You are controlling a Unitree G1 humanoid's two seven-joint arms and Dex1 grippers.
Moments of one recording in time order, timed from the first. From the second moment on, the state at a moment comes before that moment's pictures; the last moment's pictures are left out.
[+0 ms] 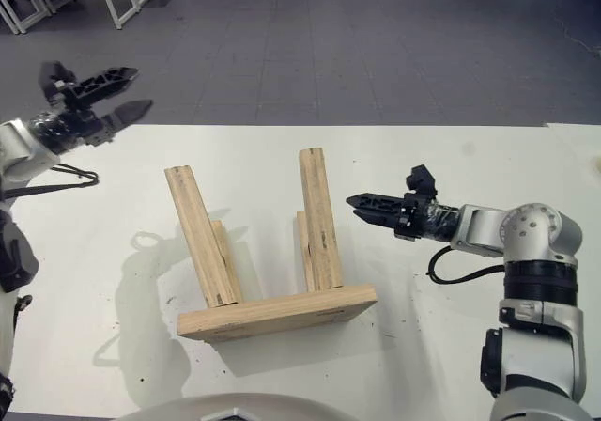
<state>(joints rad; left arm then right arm) -1.07 0.77 0.27 1.08 -0.68 1.06 -1.12 -0.48 -0.74 -0.19 0.32 1.02 1.36 0.79</state>
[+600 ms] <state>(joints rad) 0.39 1.07 0.28 -0.26 -0.30 0.29 -1.44 0.23 -1.13 -0.13 -0.20 0.44 0.37 1.38</state>
